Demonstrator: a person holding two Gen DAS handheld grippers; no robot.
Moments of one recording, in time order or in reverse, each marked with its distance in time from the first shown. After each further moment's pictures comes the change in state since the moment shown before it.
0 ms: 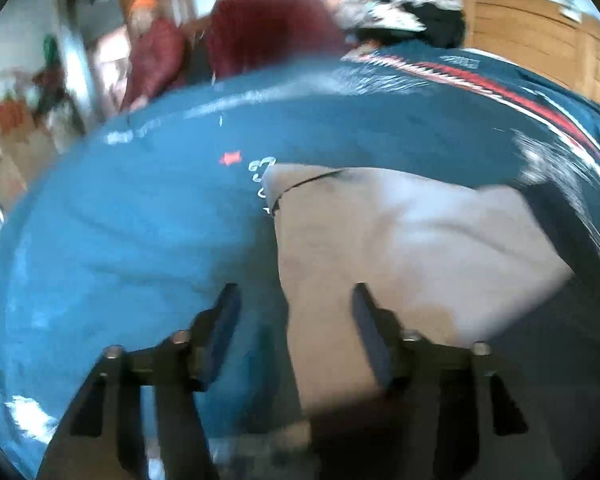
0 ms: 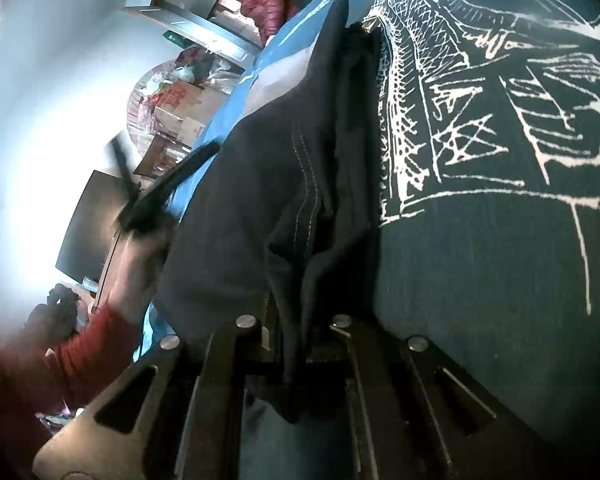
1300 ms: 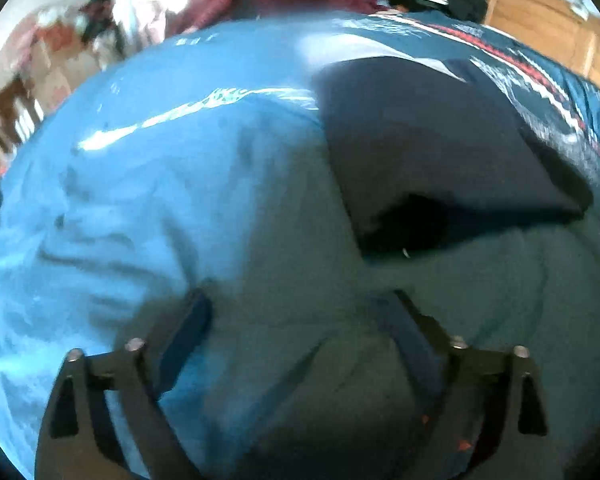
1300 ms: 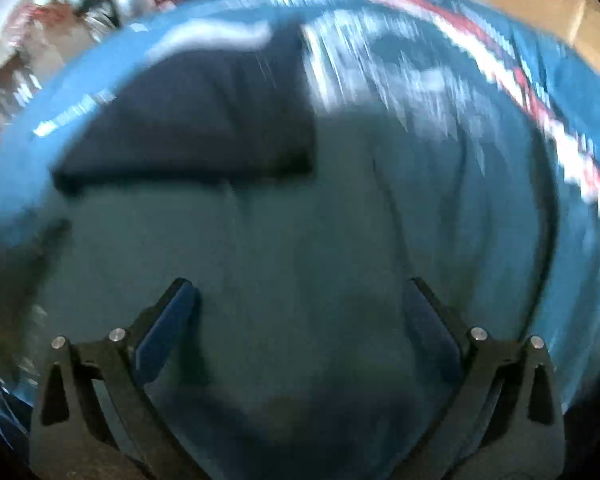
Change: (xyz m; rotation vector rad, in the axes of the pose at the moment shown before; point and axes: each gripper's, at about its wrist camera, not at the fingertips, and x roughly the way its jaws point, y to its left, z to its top) left arm -0.147 -0.034 -0.182 -0.170 0.220 0.080; right arm -0.052 0.113 -0.133 -0.177 0.010 -0.887
